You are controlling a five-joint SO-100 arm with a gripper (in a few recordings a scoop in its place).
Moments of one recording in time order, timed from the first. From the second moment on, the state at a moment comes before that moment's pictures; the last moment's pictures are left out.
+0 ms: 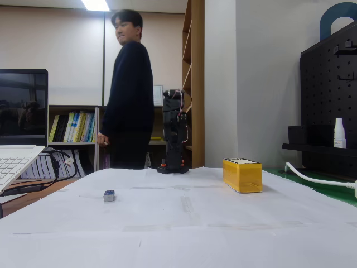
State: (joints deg) arm 9.1 41.0 62.8 91.9 -95.3
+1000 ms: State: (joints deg) arm 33.6 83.3 95.6 81.6 -110.3
